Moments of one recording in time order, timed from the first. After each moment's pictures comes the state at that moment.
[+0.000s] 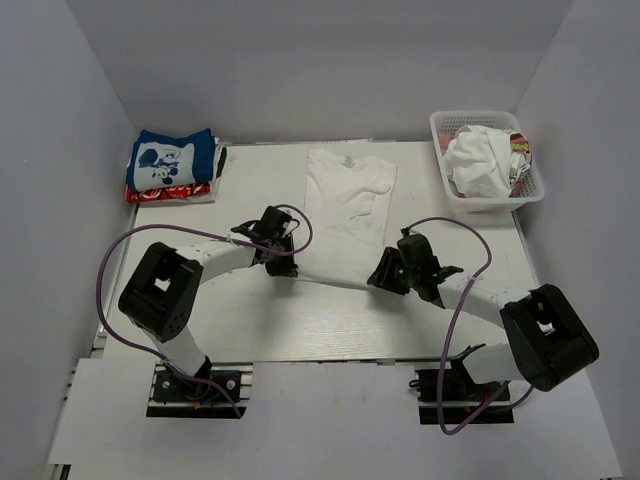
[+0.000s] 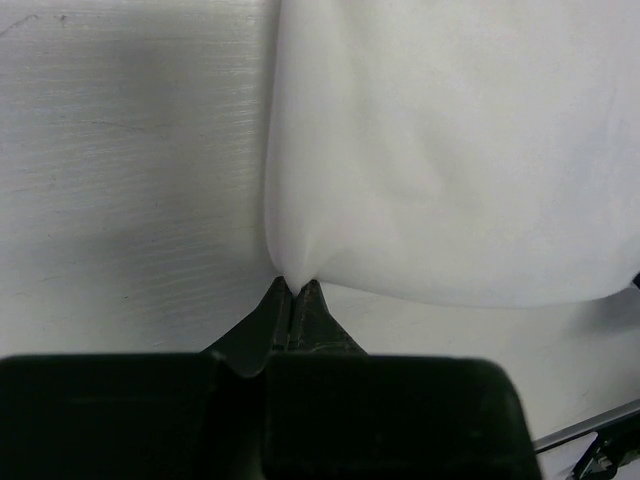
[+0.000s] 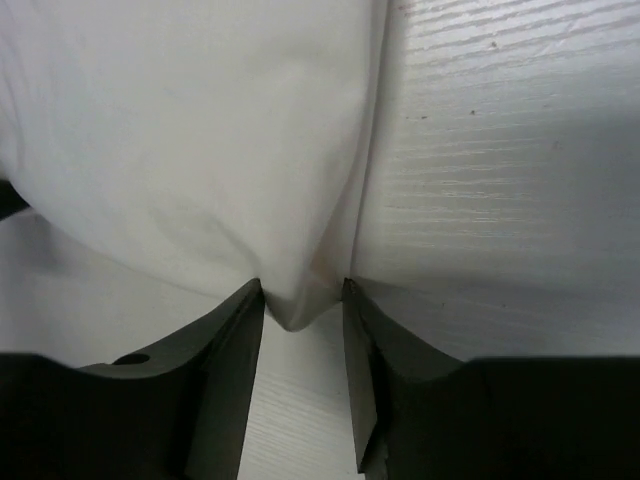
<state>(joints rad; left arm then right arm) -0.55 1.68 0.94 -0.33 0.09 -0.62 0.54 1.34 0.50 0.00 -0.09 0.73</state>
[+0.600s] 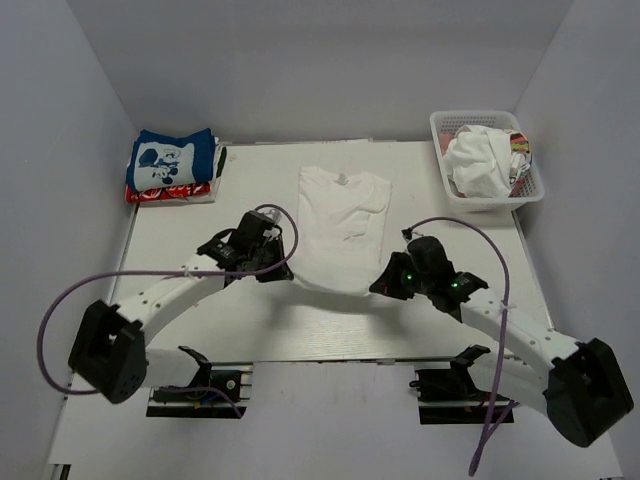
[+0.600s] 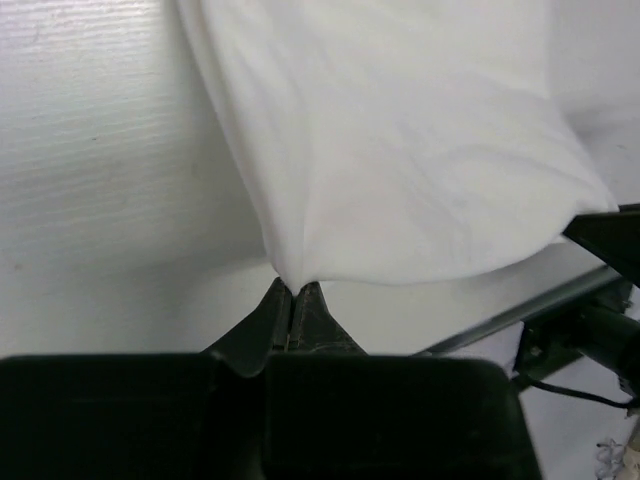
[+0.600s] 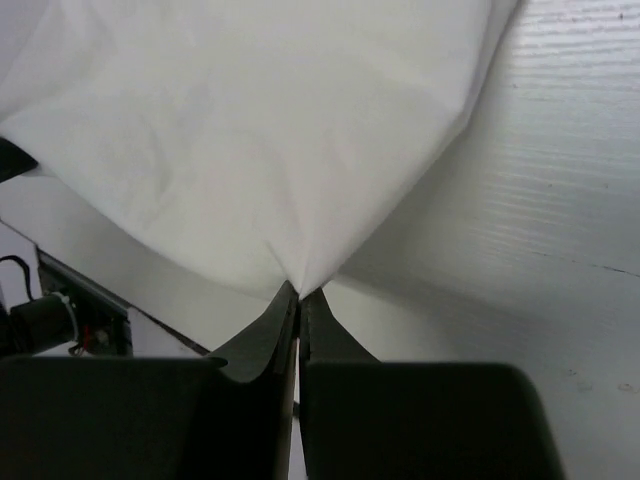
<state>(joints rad) -0.58 1.31 0.85 -0.47 0.13 -0.65 0.59 1.04 0.52 -0.23 -0.21 0.73</state>
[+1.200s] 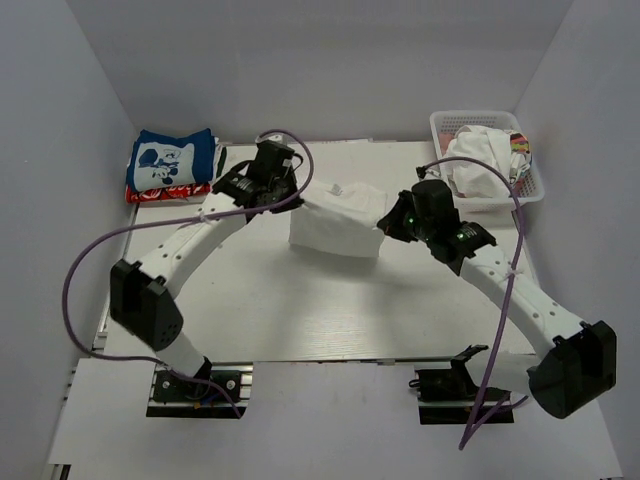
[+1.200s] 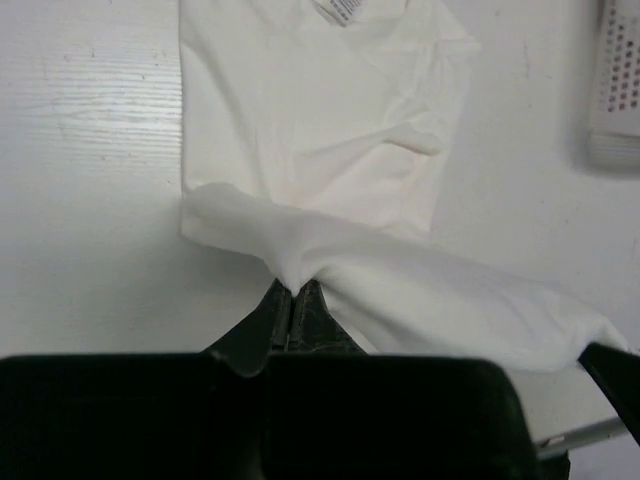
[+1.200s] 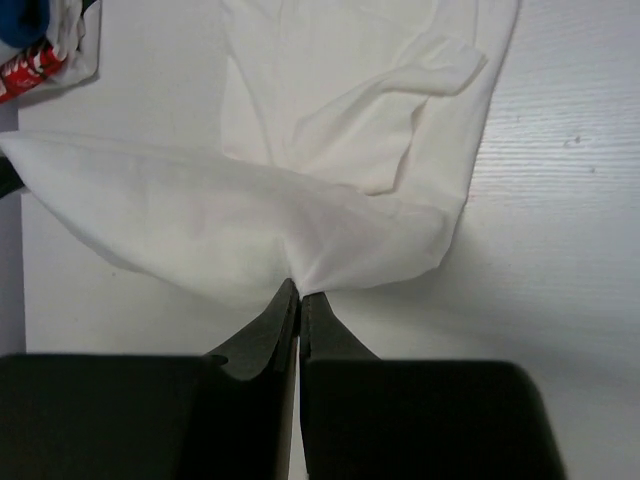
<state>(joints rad) -0.57 1.55 1.47 -0.67 -0.14 -0.66 0.54 1.17 0.99 -0.41 0.02 0.67</state>
